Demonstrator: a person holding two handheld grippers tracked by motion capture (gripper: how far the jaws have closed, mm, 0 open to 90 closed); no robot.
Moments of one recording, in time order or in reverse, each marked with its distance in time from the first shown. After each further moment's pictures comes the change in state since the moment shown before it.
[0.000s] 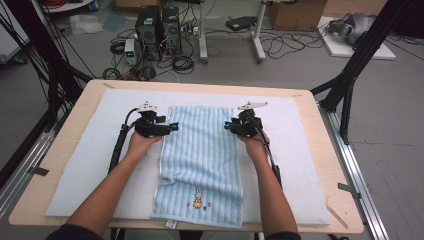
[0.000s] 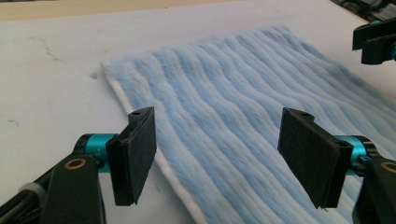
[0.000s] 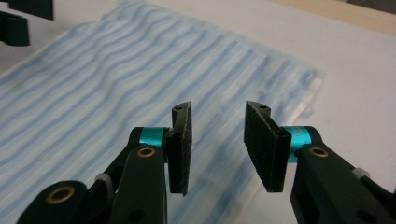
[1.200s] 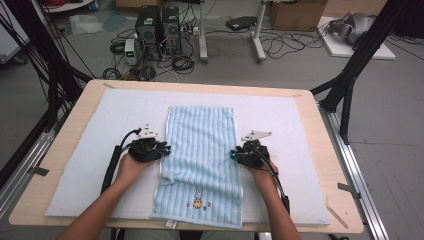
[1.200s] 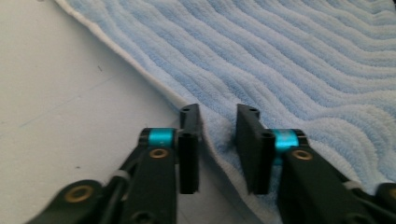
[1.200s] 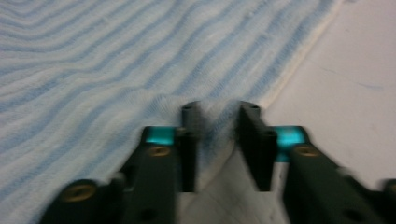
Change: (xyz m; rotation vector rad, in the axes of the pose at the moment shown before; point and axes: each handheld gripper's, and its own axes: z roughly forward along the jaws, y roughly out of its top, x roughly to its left) left arm -0.035 -0.042 -0.034 0.148 -0.011 0.161; right arm 0.043 -0.067 -0.038 0.091 -0.042 -0.062
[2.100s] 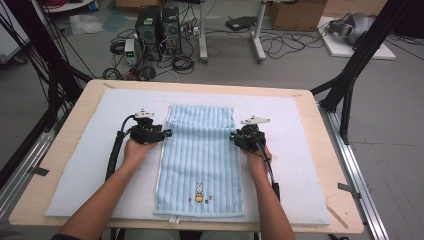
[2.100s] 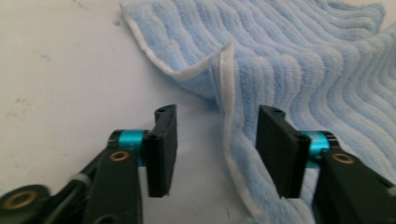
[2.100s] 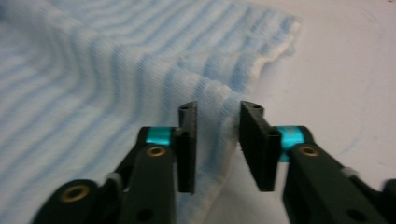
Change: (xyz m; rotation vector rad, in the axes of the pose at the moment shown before) left arm 0.042 0.023 0.017 -0.057 0.075 -0.216; right arm -0.027 0.030 0.024 -0.098 -0.088 0.102
